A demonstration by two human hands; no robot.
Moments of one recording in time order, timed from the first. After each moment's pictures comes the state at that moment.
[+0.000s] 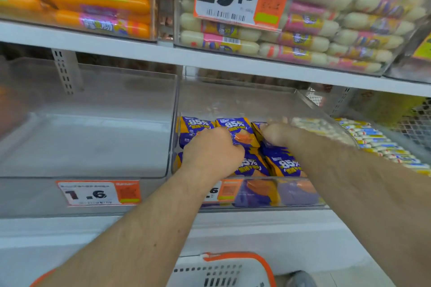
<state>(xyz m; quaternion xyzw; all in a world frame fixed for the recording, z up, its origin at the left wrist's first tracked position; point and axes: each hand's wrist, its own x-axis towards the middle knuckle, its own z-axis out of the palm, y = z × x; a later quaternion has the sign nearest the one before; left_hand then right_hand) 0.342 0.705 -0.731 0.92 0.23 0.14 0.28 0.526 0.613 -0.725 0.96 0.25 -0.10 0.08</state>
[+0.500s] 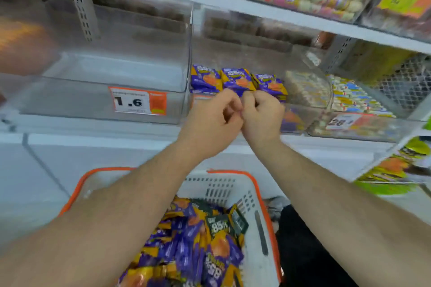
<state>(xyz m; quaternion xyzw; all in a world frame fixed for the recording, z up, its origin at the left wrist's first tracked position) 0.217 0.646 -0.757 0.83 0.07 0.33 0.45 0.312 0.569 -0.758 0.81 0.26 0.21 -0.48</state>
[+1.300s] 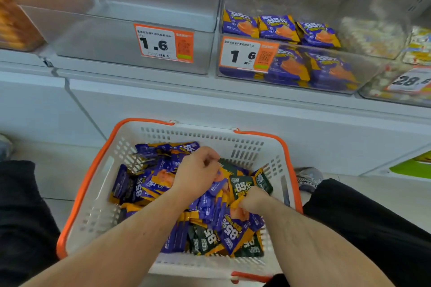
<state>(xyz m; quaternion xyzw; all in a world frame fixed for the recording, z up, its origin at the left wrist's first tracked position) 0.123 0.620 -0.931 0.78 0.33 0.10 0.52 0.258 0.483 -1.027 0.88 0.17 -0.44 -0.03</state>
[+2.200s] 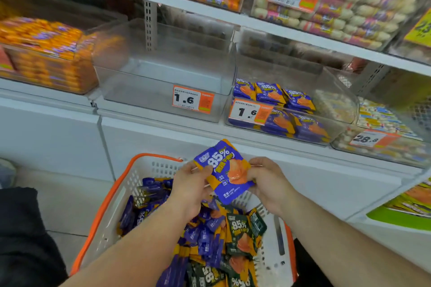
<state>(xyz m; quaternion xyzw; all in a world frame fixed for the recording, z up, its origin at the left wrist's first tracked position) 0.100 0.636 -0.859 0.40 0.36 0.22 0.81 0.215 0.523 -0.809 0.72 0.08 -0.35 -0.60</state>
